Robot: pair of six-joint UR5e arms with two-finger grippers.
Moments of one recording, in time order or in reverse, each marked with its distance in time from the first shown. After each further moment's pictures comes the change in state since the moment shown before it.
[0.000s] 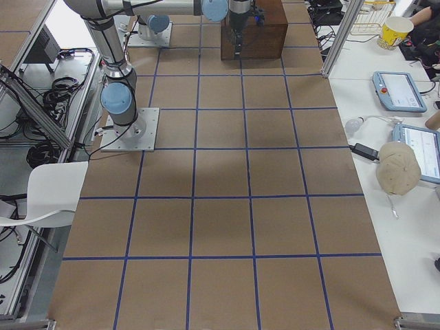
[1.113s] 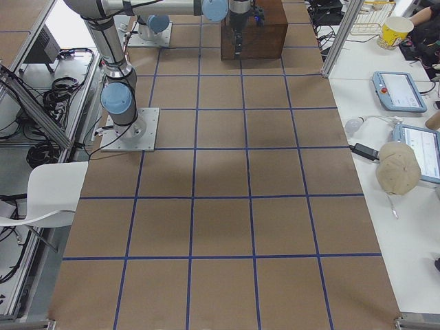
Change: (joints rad) left arm 0.000 -0.018 -0.003 0.001 -0.026 -0.004; right arm 0.000 0.000 0.000 0.000 0.000 0.000
